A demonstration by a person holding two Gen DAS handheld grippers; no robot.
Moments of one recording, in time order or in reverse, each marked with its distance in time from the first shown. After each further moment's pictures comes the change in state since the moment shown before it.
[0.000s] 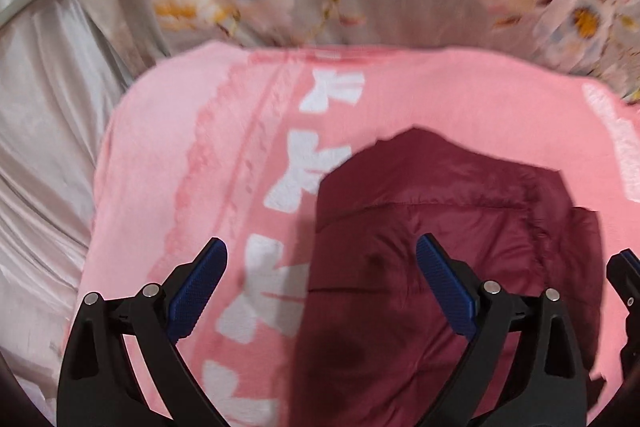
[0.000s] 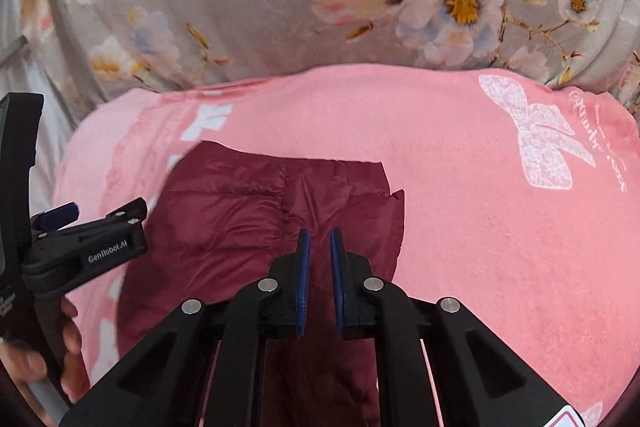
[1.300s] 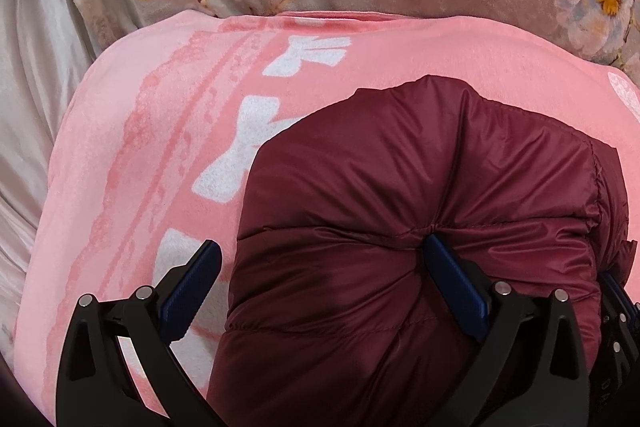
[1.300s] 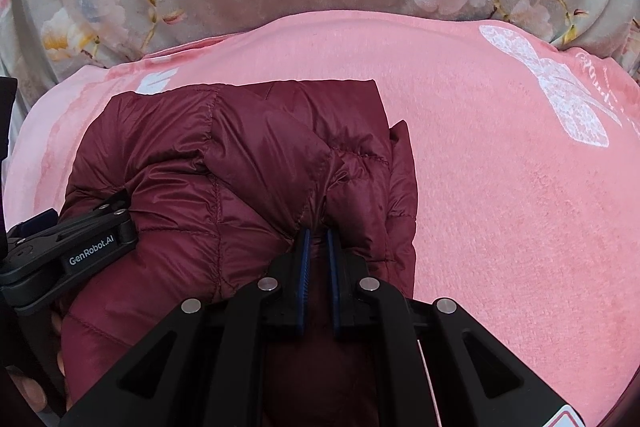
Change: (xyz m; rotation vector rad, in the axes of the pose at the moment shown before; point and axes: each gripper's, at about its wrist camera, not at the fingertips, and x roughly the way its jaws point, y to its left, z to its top) left arm 0.077 -0.036 -0.023 -0.052 -0.058 -0.004; right arm 0.087 -0.018 -0.028 0.038 -0.028 -0.040
